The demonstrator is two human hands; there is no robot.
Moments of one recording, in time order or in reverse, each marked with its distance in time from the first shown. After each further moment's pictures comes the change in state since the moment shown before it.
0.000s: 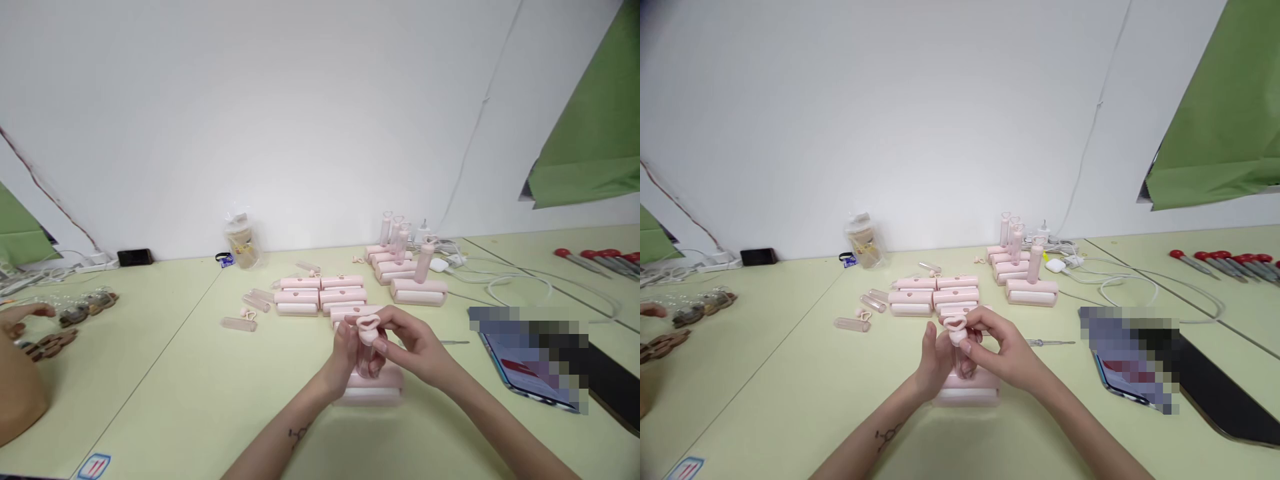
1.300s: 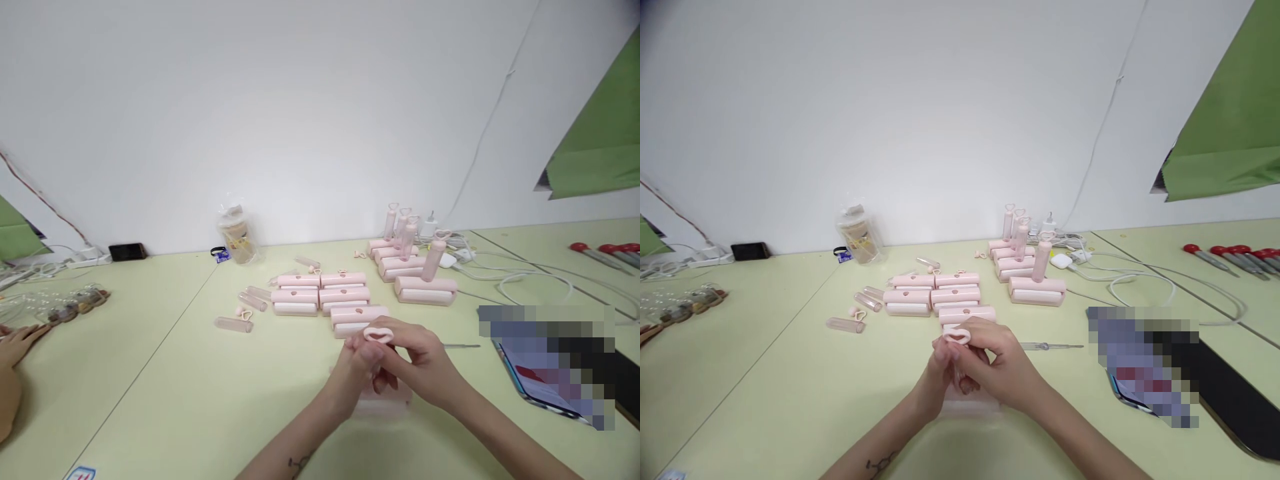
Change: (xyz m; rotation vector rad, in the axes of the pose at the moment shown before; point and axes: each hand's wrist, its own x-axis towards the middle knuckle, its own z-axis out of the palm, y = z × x) left_hand -0.002 0.000 0.012 0.047 0.194 -0.027; right_hand 0.014 -0.013 0.014 -0.261 0.076 -0.186
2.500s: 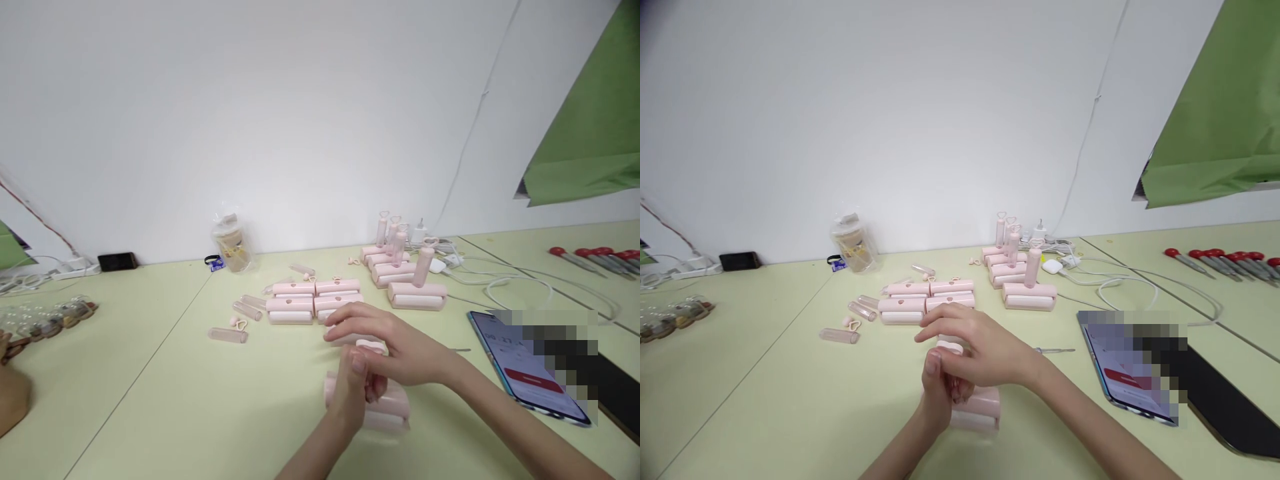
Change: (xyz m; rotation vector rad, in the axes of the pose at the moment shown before) left_hand 0.004 -0.019 0.008 0.055 0.180 0.114; right_hand 0.031 -0.006 -0.019 -0.172 -0.402 -0.064
